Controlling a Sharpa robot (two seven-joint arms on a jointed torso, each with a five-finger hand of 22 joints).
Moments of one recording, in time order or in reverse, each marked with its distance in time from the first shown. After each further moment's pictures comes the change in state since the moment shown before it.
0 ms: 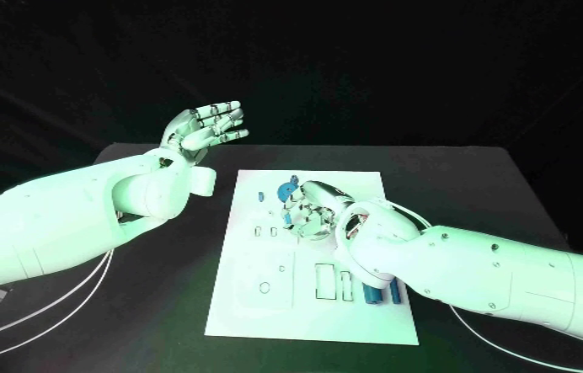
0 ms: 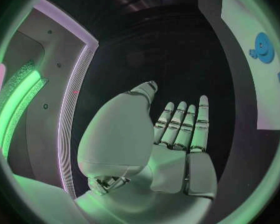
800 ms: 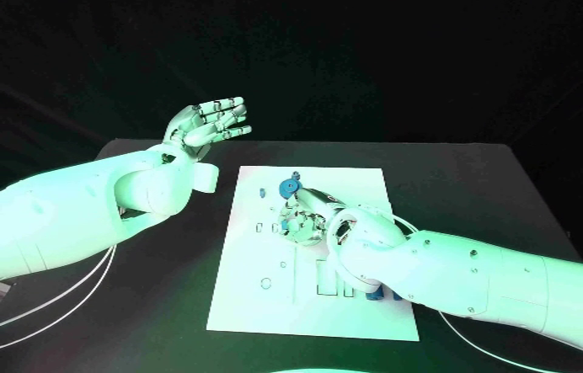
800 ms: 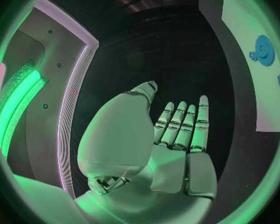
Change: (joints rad) left arm 0.000 0.001 0.000 0.007 0.000 0.003 -0.003; left_hand 0.000 0.000 0.000 0.000 0.000 0.000 0.000 0.000 0.000 0.000 0.000 0.000 0.000 0.000 0.000 0.000 0.000 0.000 0.000 0.000 0.000 0.000; right arm -0.043 0.063 -0.004 -0.058 -0.046 0.008 -0.047; right_hand -0.011 0.000 0.000 0.000 -0.004 -0.004 -0.003 0.004 0.008 0.000 0.000 0.000 0.000 -0.004 -0.003 0.000 0.000 0.000 0.000 0.000 0.000 0.001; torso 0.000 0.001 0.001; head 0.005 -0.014
